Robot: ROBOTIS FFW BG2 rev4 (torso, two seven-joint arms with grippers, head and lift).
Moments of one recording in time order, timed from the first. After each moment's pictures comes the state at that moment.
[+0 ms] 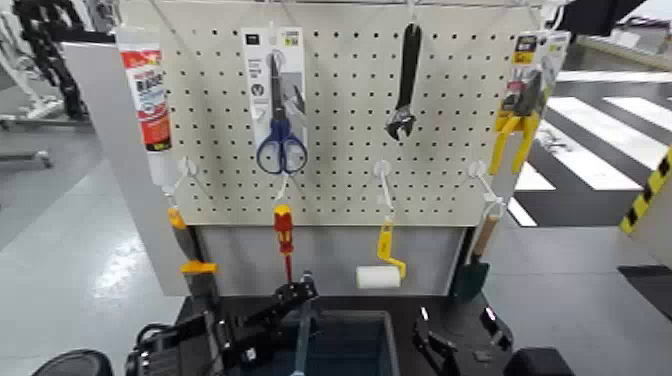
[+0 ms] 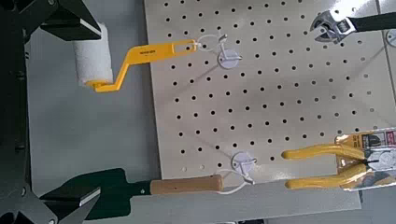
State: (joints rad) left arm -0.18 0.33 -0.13 -1.37 1.76 1.08 -0.22; right arm 0.33 -0.11 0.20 -1.80 -0.15 -0.20 -0.13
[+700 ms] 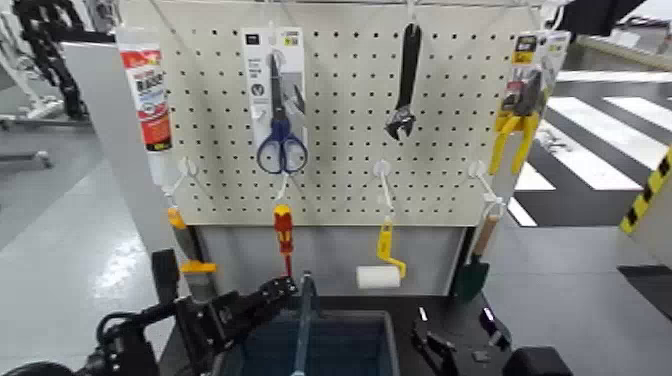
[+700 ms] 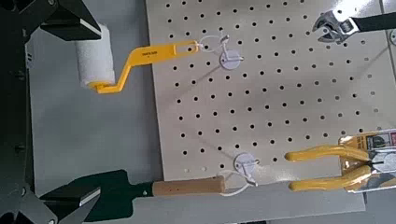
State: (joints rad) left arm -0.03 0.29 0.03 -1.74 1.35 0.93 -0.13; right arm 0.33 -0.11 0.20 -1.80 -0.15 -0.18 -0.13
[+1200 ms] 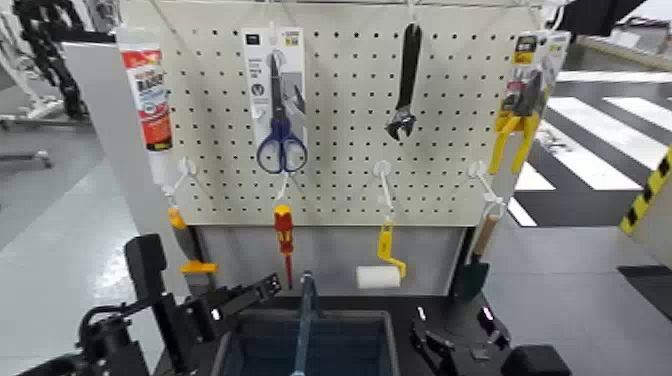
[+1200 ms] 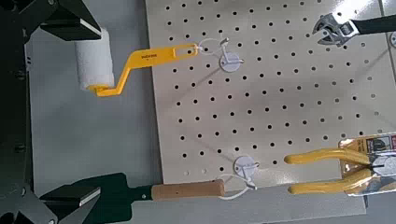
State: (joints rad) left arm 0.05 0.27 0.05 -1.96 0.99 0.84 -0.06; right arm 0.33 -0.11 0.20 -1.81 -0.15 -0.18 -0.13
